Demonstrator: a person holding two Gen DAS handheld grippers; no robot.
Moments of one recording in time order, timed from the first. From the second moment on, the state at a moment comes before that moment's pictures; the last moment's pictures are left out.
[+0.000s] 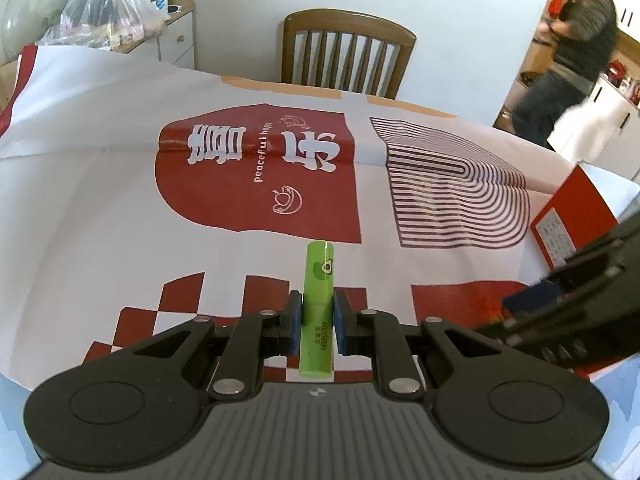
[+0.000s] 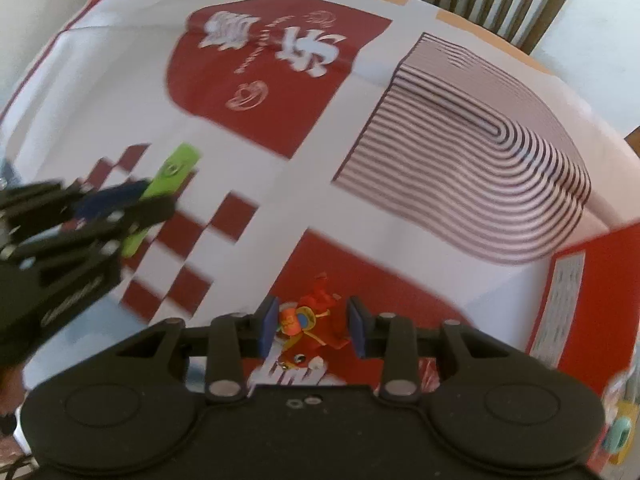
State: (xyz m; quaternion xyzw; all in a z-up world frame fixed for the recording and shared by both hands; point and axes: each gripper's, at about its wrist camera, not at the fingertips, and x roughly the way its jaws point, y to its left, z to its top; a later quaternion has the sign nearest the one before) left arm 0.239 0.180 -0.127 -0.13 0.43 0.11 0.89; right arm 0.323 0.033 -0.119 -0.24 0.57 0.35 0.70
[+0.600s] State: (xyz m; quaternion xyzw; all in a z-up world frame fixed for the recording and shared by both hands) left arm 0.226 0.098 -0.060 -0.09 0.43 0.04 0.90; right arm 0.254 -0.053 -0.043 -0.22 0.56 0.40 0.69
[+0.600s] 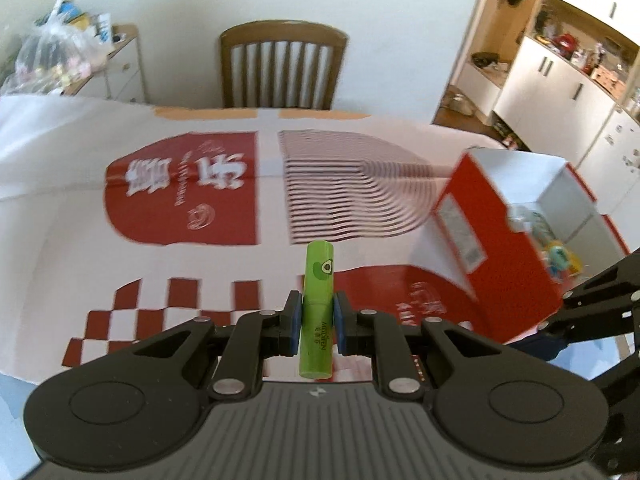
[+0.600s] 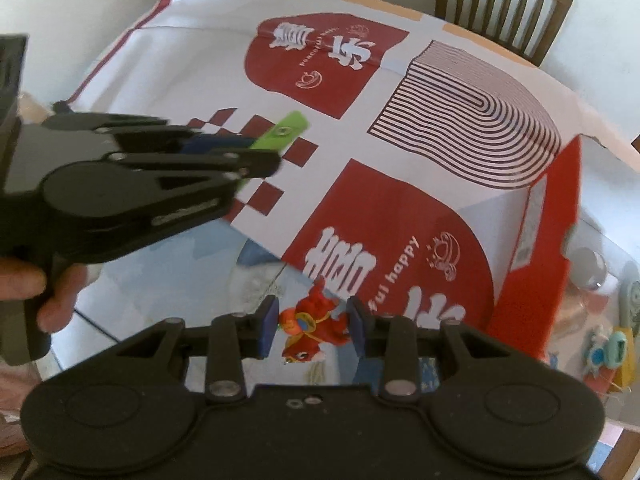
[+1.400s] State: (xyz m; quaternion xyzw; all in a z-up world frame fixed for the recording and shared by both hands) left arm 0.306 -0.094 -0.002 -0.03 0.40 -0.02 0.92; right arm 0.337 -0.232 0.029 -0.18 0.49 0.36 0.77
